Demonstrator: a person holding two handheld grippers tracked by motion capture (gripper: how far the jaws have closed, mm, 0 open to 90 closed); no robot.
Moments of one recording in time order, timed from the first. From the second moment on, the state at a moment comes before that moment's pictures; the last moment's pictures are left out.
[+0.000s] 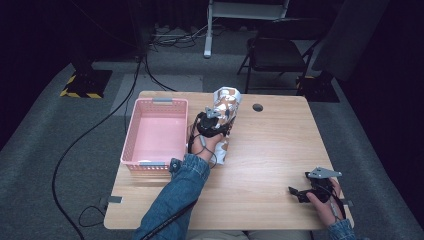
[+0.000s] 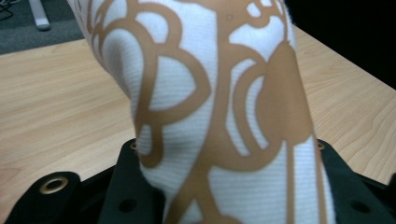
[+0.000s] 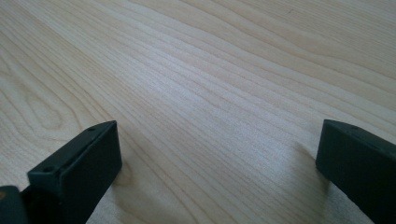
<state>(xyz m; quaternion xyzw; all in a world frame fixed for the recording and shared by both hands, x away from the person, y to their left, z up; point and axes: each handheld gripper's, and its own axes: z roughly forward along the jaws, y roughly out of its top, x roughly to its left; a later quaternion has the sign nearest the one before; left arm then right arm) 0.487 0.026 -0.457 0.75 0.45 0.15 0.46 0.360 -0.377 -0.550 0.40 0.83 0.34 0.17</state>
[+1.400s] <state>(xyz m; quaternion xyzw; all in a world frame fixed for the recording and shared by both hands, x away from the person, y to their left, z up) 0.501 0.009 -0.529 0.78 0.47 0.13 0.39 0.360 -0.377 -0.550 0.40 0.83 0.34 0.17</state>
